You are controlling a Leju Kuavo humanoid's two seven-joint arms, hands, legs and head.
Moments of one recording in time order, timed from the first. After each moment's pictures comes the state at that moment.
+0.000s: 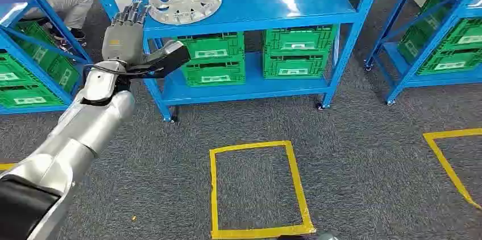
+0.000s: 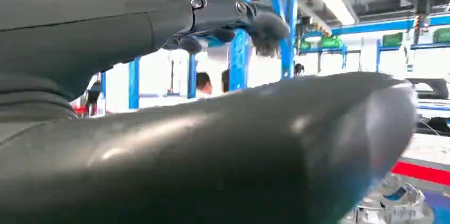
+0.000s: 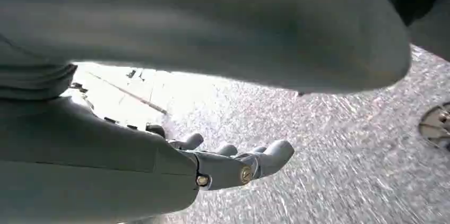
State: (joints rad) left arm -1.15 -0.17 -0.52 -0.29 -1.08 0.33 -0.02; right arm -0.19 0.05 -0.27 -0.20 0.71 0.54 0.44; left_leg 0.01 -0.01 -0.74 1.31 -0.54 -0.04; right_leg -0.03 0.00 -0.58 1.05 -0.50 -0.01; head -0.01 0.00
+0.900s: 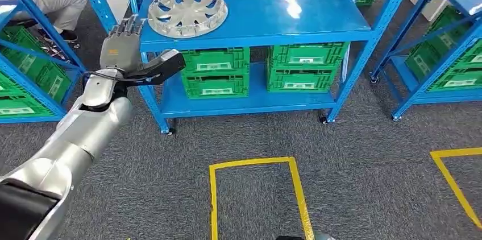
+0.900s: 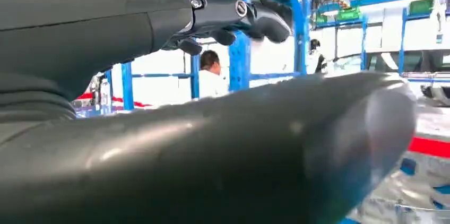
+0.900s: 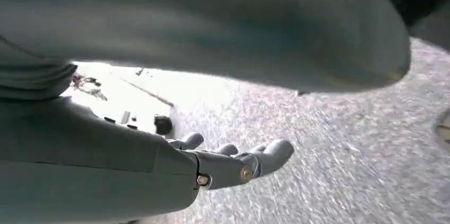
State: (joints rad) left arm -1.14 -0.17 -0.54 -0.28 -1.10 0.31 0.00; right arm -0.19 0.05 -0.26 -0.19 0.72 0.52 0.43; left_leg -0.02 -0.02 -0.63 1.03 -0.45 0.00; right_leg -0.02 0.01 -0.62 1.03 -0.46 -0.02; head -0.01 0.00
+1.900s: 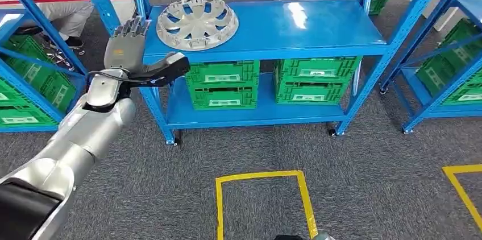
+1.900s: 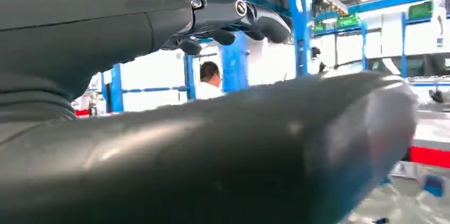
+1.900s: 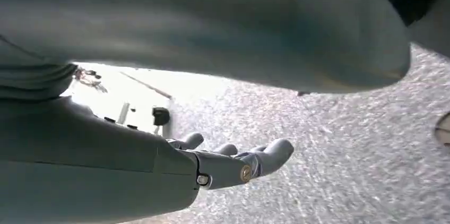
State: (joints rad) left arm -1.14 -0.17 -0.57 -0.28 -1.13 0.29 0.02; right arm -0.20 0.05 -0.26 -0.19 0.72 0.51 0.44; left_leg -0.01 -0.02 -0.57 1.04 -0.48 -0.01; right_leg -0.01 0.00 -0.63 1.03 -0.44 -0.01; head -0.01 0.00
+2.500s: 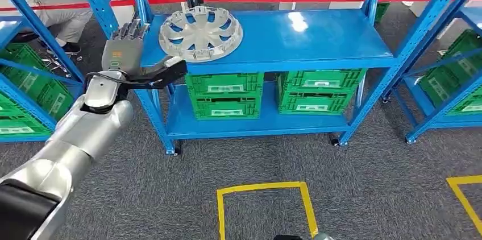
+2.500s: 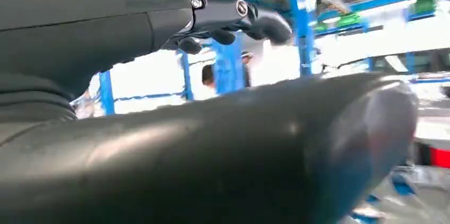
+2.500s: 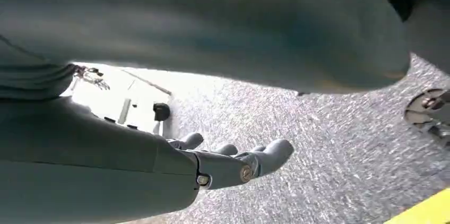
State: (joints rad) left arm -1.14 -0.17 -0.59 -0.28 -1.15 0.27 0.04; right arm -0.20 0.06 -0.26 -0.19 0.73 0.51 0.43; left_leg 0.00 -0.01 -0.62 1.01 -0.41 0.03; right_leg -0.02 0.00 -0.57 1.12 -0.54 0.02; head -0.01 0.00
